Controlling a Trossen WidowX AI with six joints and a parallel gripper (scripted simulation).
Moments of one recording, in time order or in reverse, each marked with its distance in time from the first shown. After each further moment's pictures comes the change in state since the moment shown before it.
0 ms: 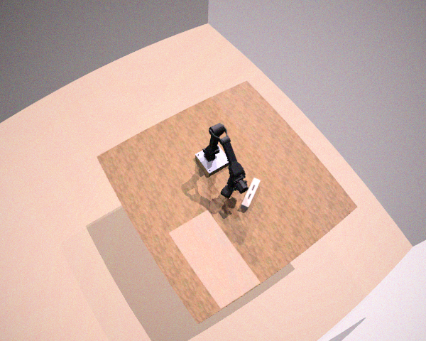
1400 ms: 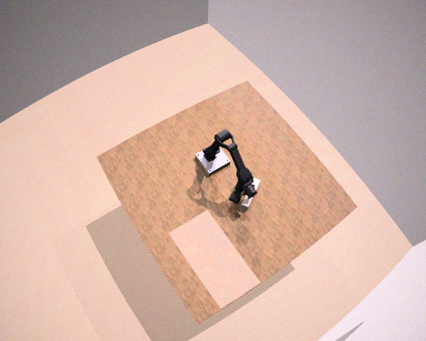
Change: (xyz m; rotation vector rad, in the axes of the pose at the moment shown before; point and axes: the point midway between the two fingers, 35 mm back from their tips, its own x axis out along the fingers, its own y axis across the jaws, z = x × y) arm 0.008 0.002 0.053 -0.099 -0.002 -0.005
